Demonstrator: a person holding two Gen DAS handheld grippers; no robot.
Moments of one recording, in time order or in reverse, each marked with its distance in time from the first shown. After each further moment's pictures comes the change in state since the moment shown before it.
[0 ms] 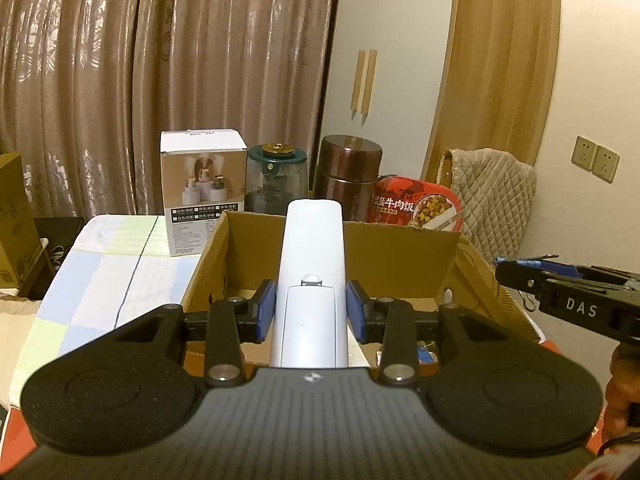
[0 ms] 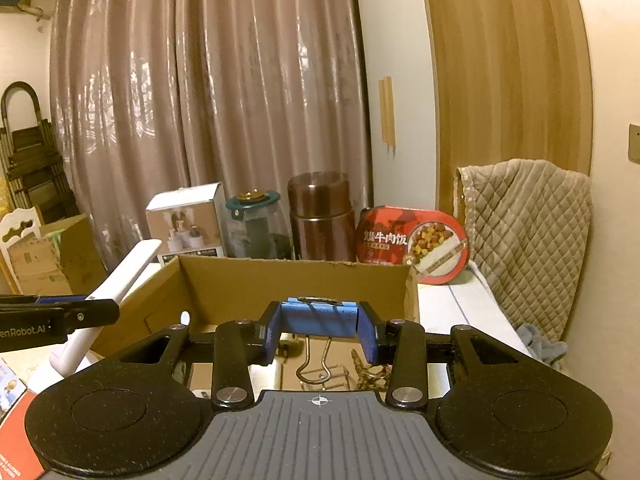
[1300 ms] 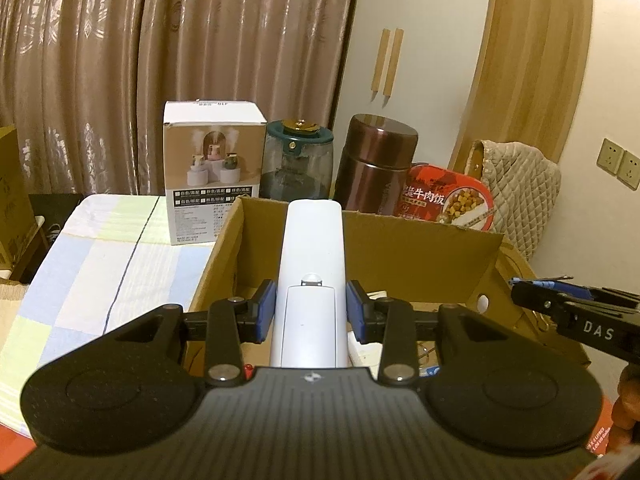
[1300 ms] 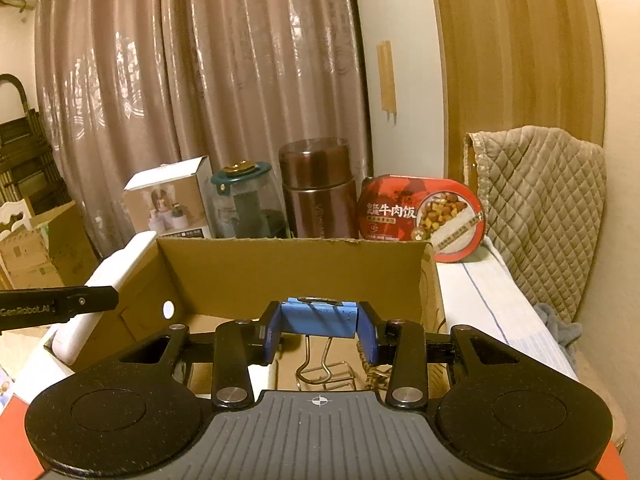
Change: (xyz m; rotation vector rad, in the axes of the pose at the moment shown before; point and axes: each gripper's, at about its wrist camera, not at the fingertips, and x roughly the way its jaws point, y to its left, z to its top) left arm 0.062 0.031 0.008 -0.050 0.060 0.014; right arm 0.057 -0.009 -0.005 0.031 0.075 0.000
